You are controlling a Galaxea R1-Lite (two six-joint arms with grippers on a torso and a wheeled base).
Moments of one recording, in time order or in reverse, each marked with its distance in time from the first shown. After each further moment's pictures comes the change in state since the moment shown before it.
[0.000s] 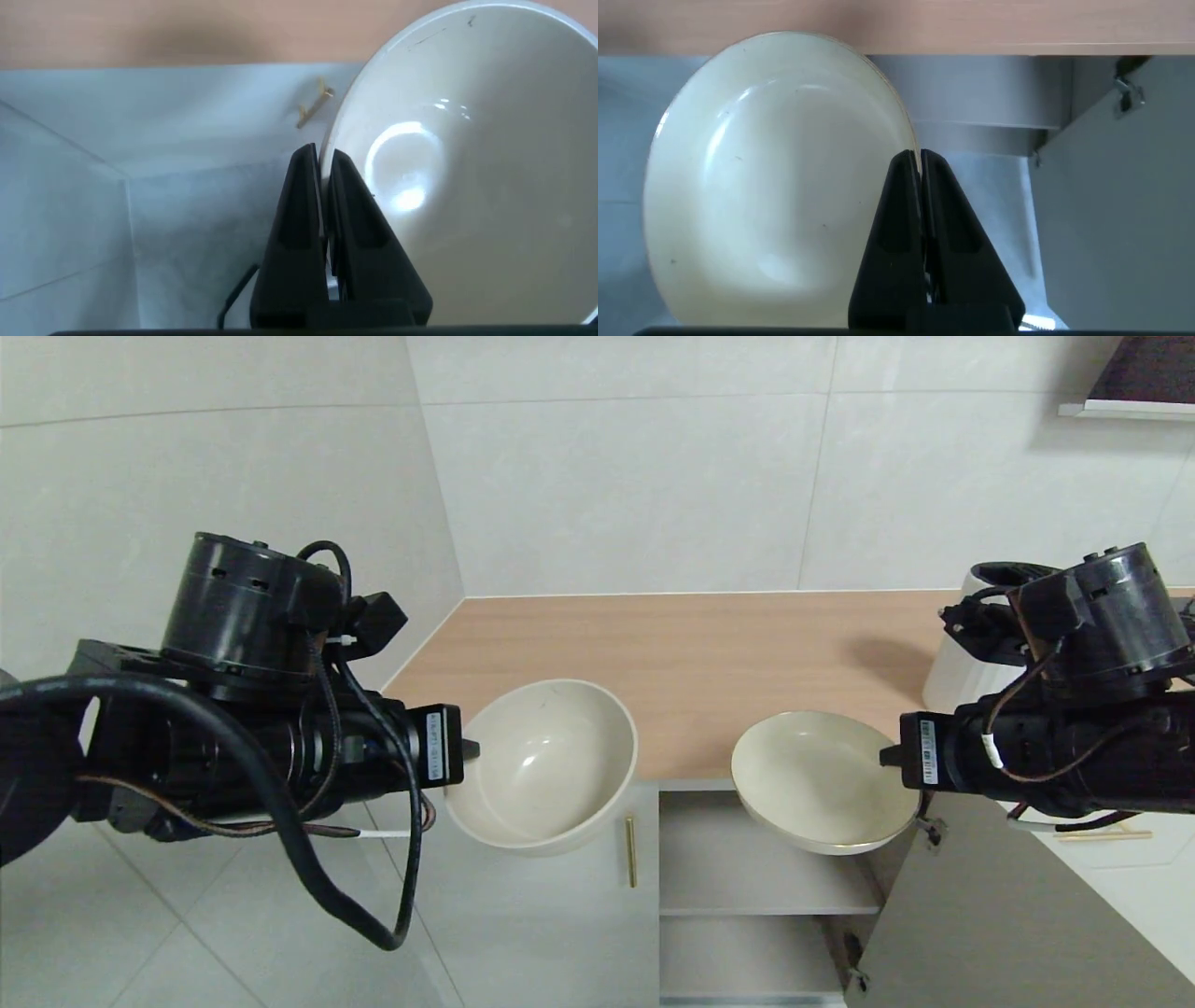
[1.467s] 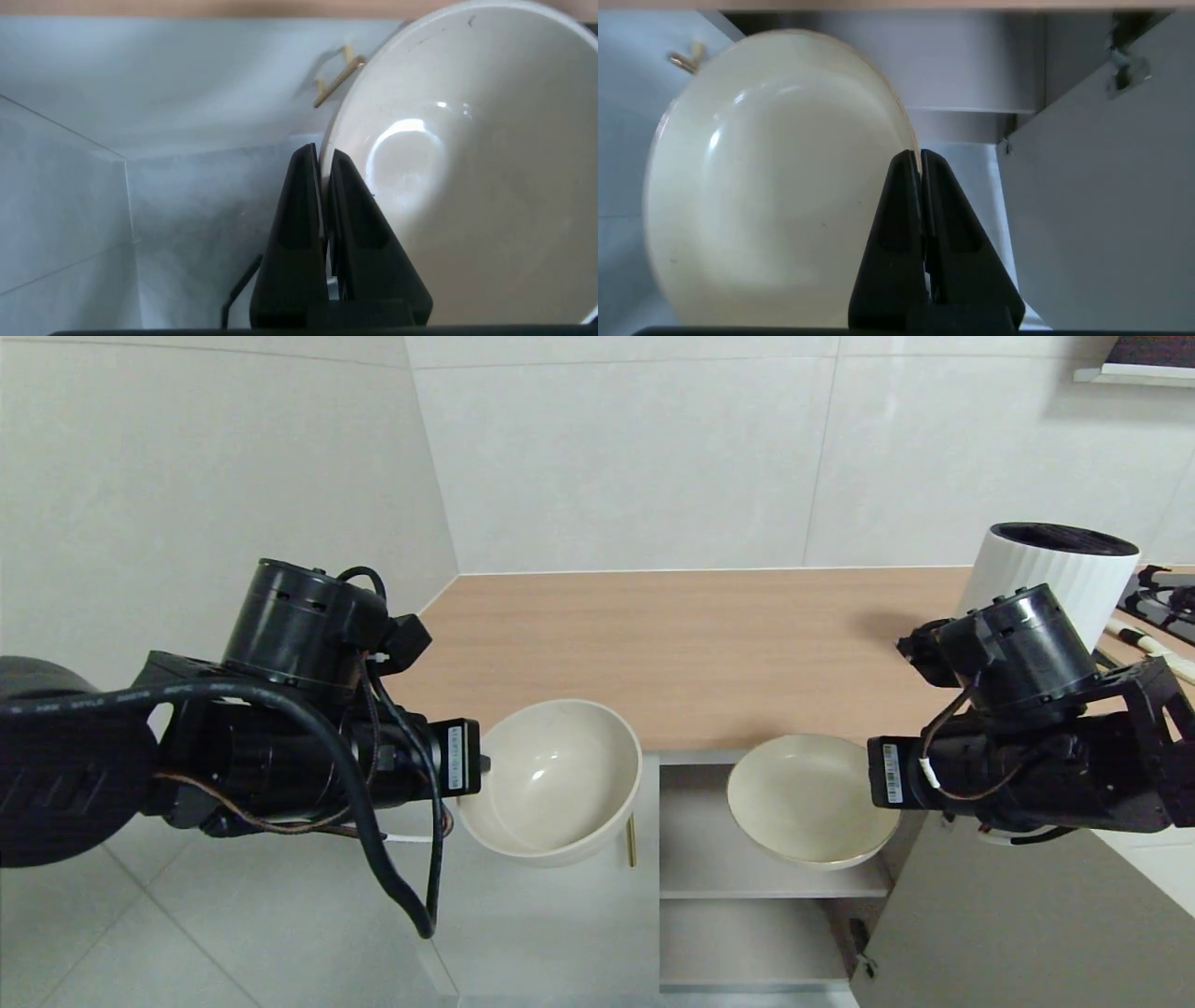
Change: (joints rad) left arm 0.001 0.056 -0.001 -0.001 -0.001 -0.001; right arm 0.047 0.085 -0.001 -0.005 -0.127 -0.004
